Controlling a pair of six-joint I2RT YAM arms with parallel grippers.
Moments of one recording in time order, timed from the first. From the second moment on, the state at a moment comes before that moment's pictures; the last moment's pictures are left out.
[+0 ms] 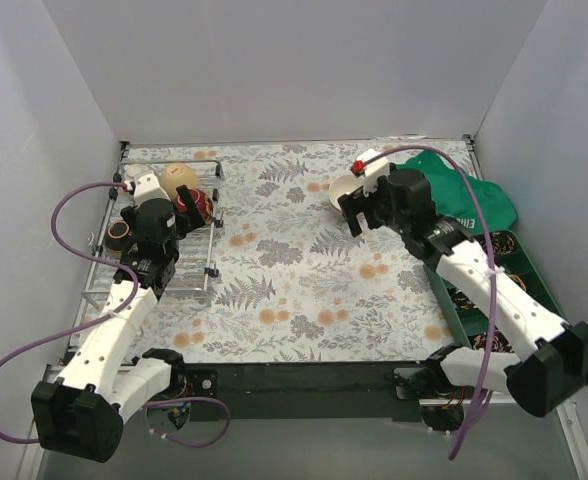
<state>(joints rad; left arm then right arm) -0.21 0.96 0.79 -0.19 -0.42 -0.36 0.56 1.24 1.13 -0.36 0.01 -0.18</state>
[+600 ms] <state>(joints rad) -0.21 1.28 0.92 -0.26 -0.77 -0.10 0.67 0.85 0.63 0.12 0.13 -0.15</state>
